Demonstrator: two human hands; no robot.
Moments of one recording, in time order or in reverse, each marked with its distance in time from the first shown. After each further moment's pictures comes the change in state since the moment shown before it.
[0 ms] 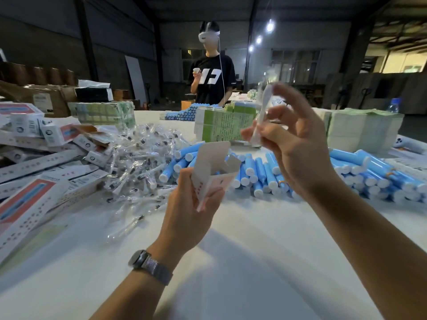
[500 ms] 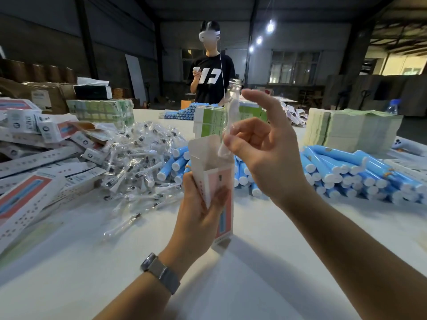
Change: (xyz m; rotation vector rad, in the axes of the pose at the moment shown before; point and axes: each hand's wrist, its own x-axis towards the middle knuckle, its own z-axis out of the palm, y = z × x) left_hand -0.012 -0.001 0.022 -0.317 -0.020 -0.183; right_hand -0.018 0.000 0.033 -0.155 -0.040 -0.047
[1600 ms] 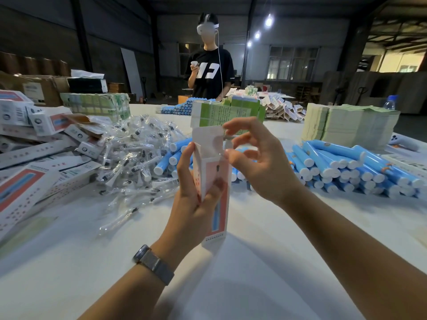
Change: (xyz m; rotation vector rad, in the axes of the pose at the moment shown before) left_hand 0.001 0.001 -0.009 0.021 -0.122 0.063; right_hand -0.009 0.029 -0.011 -0.281 -0.172 0.038
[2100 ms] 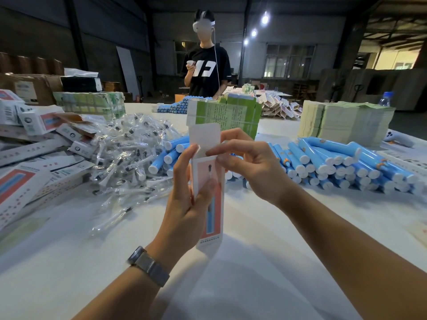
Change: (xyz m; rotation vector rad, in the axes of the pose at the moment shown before) left_hand -0.003 0.004 0.001 -0.050 0.021 0.040; right_hand -0.004 0.011 -0.001 0.342 -0.177 0.094
